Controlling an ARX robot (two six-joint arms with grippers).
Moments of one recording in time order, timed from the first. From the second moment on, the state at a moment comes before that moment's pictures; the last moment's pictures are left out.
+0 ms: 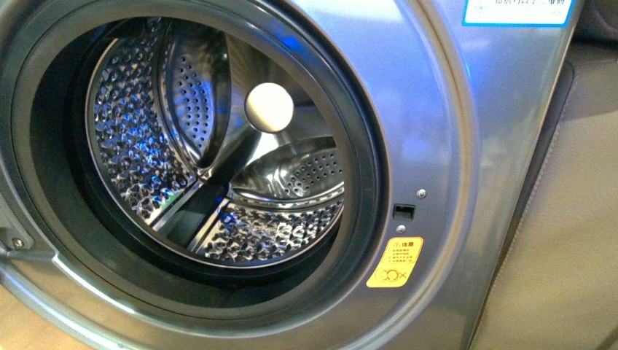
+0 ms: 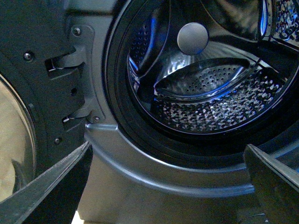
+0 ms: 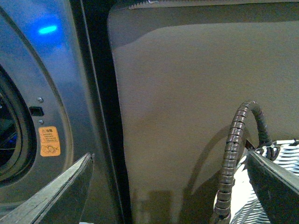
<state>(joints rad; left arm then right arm) 0.00 0.00 0.01 0.00 0.00 0.00 0.00 0.00 0.01 0.00 0.00 0.00</state>
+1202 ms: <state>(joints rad) 0.00 0.00 0.01 0.00 0.00 0.00 -0.53 0.50 0.00 0.93 -0.68 0.30</state>
